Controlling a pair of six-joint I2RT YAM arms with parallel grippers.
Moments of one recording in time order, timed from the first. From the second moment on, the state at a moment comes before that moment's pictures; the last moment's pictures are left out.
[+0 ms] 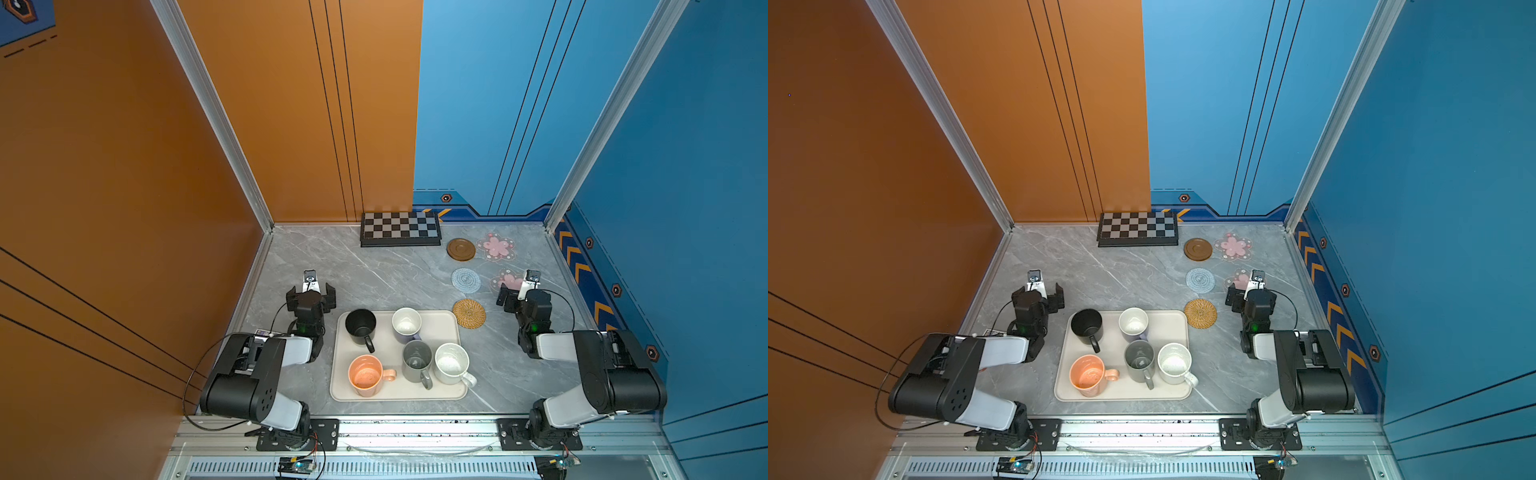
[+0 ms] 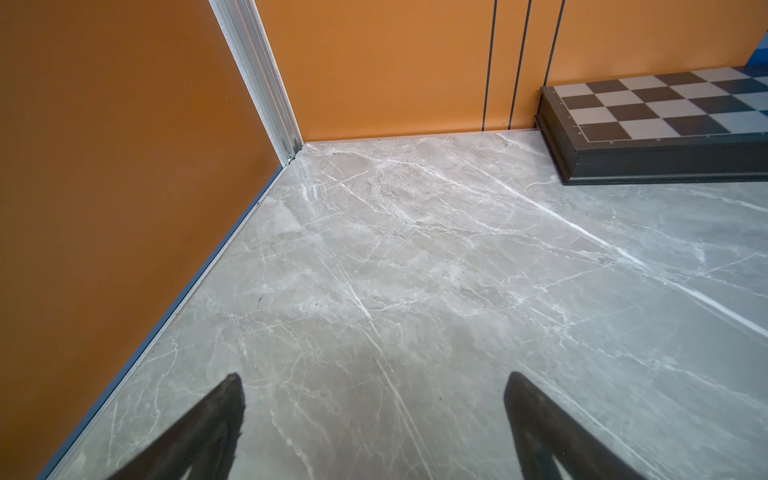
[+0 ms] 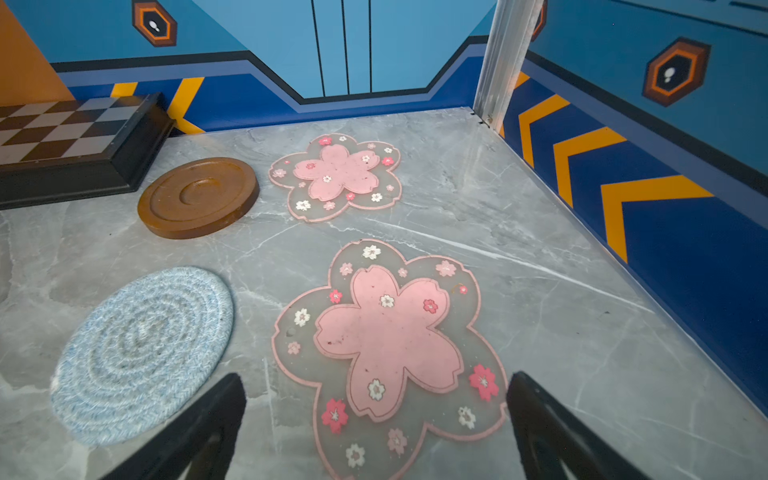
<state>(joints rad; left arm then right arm) -0.14 1.45 0.39 0.76 -0.44 0.03 0.01 1.50 0.38 0.76 0.20 0.09</state>
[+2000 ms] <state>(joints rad) -0.38 1.22 1.00 -0.40 -0.46 -0.25 0.10 1.19 0.90 -0.23 0.18 0.17</state>
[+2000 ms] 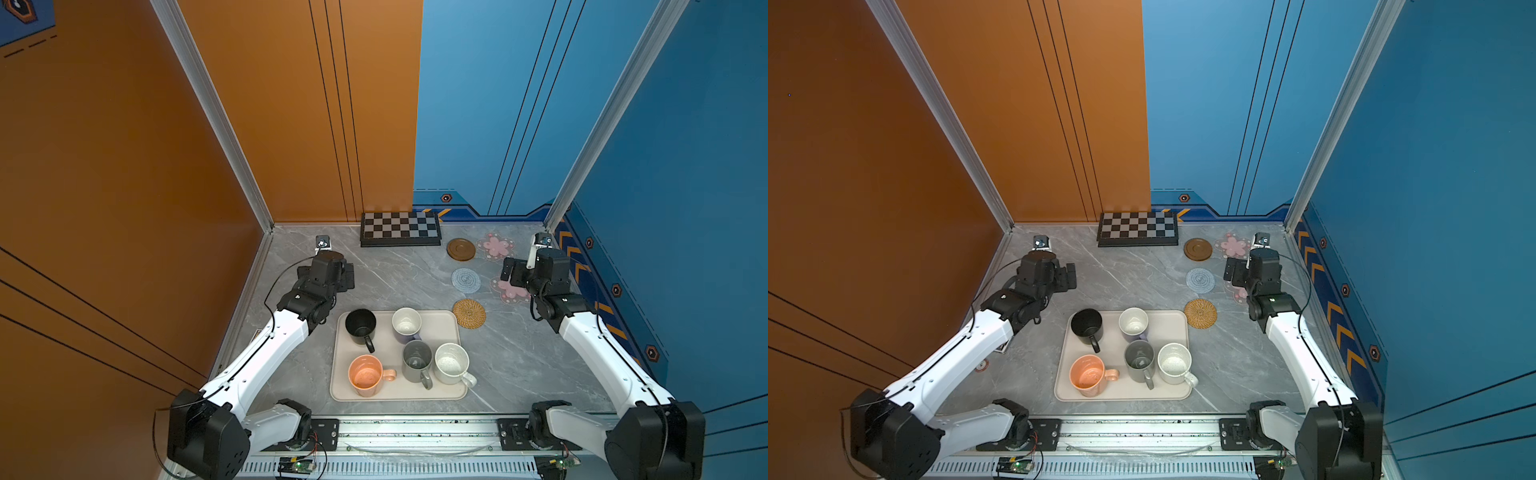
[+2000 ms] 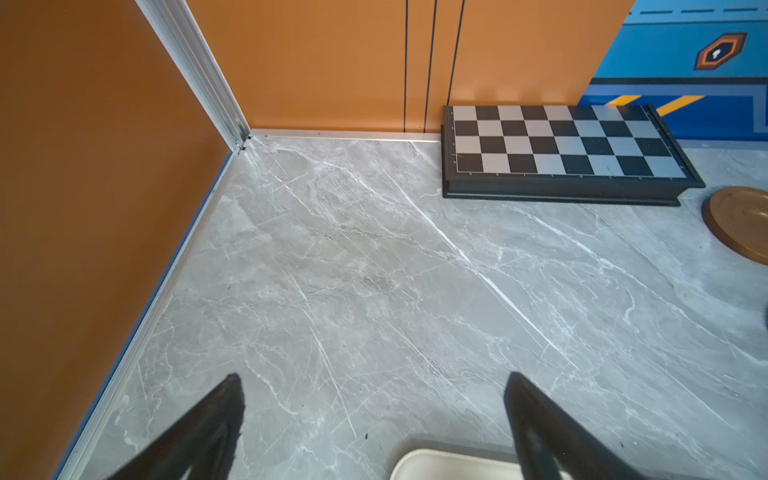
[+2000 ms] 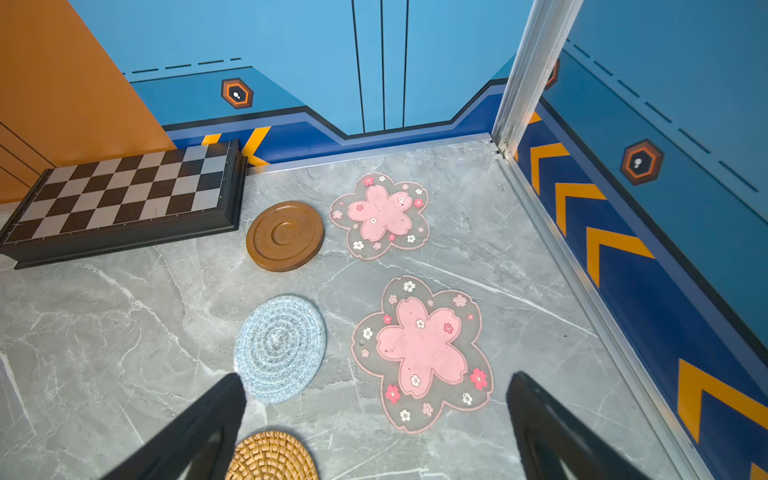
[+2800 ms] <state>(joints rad) -0.39 1.49 1.21 -0.44 -0.26 -0.29 0.21 1.40 1.07 -0.32 0.23 0.15</state>
